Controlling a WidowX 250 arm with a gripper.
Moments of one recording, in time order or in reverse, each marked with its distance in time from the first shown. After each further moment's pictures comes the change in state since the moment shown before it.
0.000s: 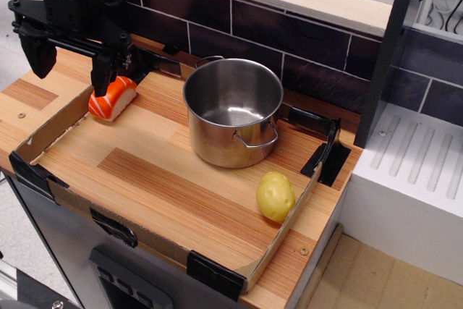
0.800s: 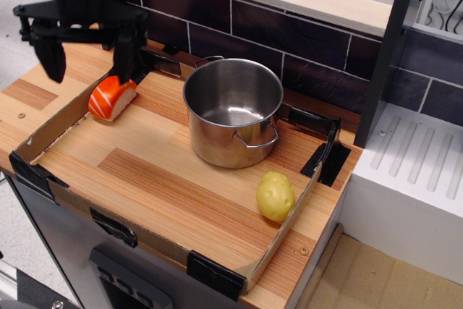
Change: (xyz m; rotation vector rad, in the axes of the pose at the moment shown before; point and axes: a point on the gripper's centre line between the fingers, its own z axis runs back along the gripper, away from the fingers) arm 0.004 -0.021 0.013 -0.111 0.071 0.321
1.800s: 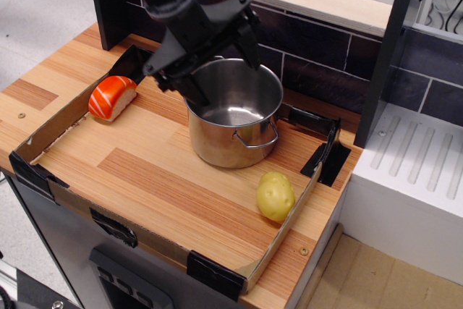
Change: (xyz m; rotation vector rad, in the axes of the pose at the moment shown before) arm -0.015 -0.113 -0.003 -0.494 -0.105 0.394
